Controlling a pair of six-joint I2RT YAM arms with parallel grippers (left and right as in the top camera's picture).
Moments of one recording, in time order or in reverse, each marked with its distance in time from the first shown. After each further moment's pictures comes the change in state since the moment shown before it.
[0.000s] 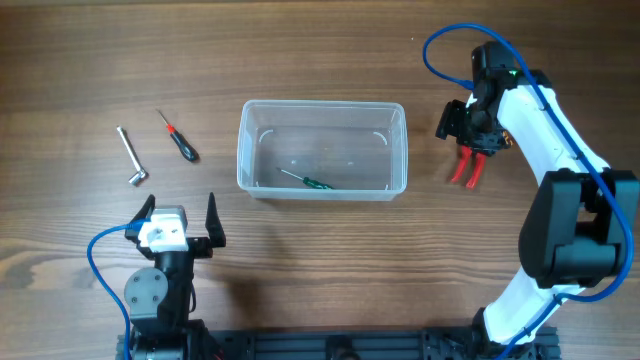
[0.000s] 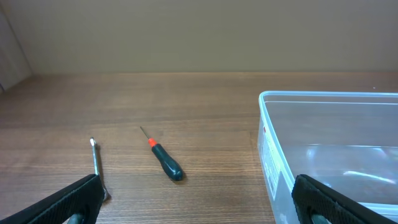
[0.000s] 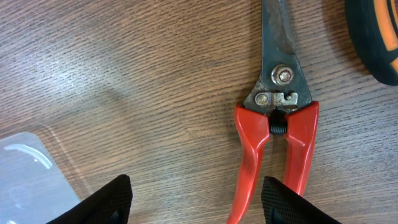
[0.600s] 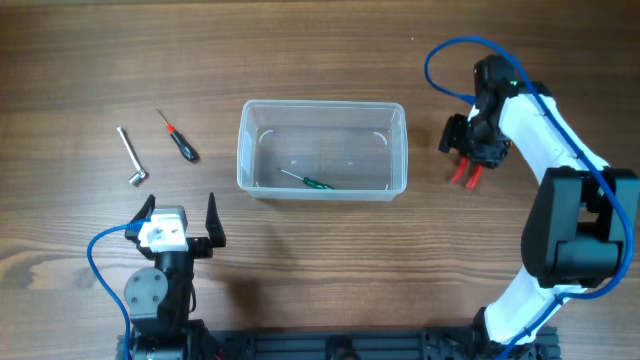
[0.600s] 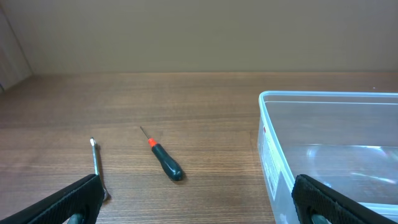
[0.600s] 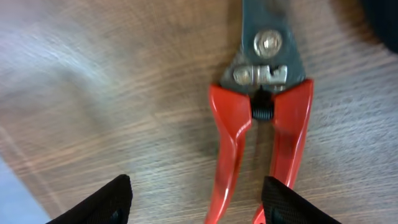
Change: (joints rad) left arm 0.000 0.000 0.000 0.000 0.000 0.000; right arm -0.027 0.001 -0.092 0.028 0.000 -0.038
